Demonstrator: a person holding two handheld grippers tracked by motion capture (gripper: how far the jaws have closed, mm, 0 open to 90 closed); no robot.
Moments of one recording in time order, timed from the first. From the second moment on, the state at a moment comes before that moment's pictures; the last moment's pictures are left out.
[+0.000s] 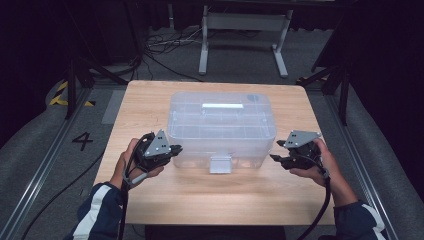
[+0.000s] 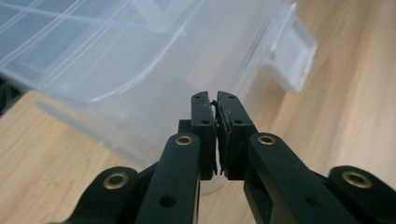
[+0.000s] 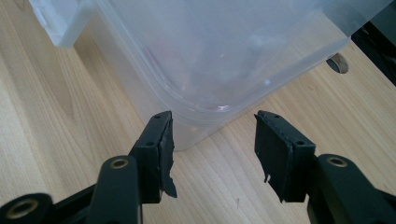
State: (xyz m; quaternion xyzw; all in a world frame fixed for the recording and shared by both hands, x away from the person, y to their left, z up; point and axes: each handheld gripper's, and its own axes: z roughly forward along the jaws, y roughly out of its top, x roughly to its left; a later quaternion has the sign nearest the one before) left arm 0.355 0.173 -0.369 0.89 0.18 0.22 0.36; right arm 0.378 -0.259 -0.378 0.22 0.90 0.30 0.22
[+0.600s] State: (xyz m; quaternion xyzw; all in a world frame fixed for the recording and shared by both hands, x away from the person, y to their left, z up) left arm 0.342 0.203 -0.385 0.89 0.20 0.25 0.33; right arm 0.367 -0.268 -0.384 0.21 0.91 0.27 0.24
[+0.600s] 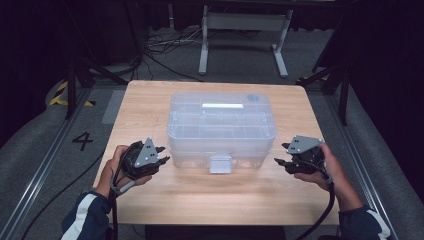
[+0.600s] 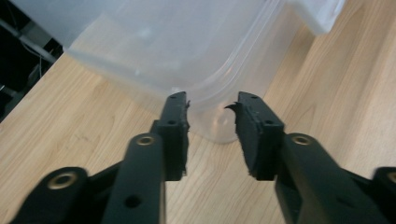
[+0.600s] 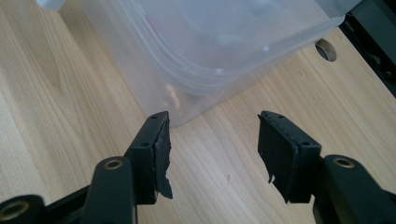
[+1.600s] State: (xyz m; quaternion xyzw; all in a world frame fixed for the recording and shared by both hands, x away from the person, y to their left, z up) left arm 0.342 0.261 -0.447 0.89 0.28 0.22 0.27; right arm 0.354 -0.324 -0.430 0.28 0.90 0.26 0.23
